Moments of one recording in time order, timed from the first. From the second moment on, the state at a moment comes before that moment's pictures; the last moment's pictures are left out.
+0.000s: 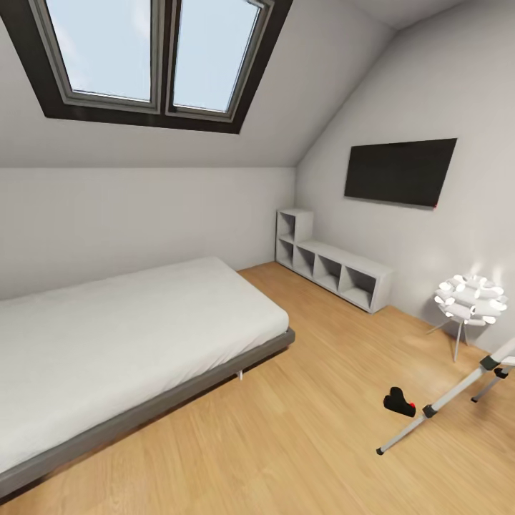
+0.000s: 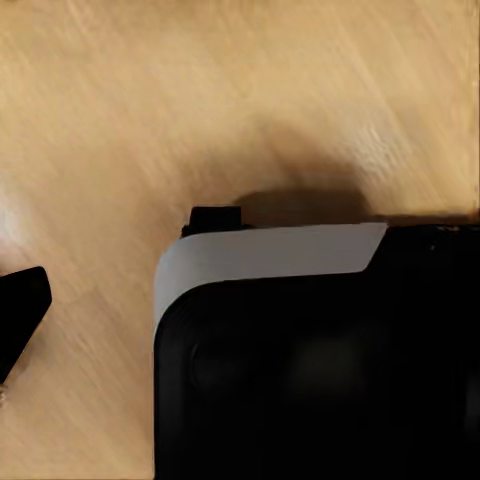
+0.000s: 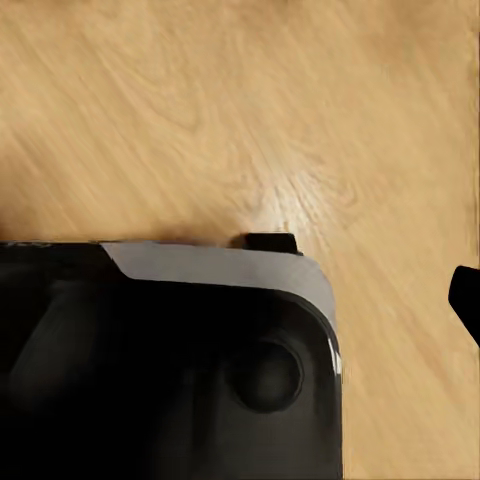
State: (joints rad) left arm 0.00 0.00 0.01 -0.29 0.00 0.00 0.00; right arm 0.00 0.00 0.00 -0.09 0.00 -0.32 0.00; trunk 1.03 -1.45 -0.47
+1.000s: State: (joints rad) left arm 0.00 0.02 0.00 -0.73 0.00 -0.01 -0.04; right arm 0.00 0.00 0.00 -0.66 0.00 -0.38 0.00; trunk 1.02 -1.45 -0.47
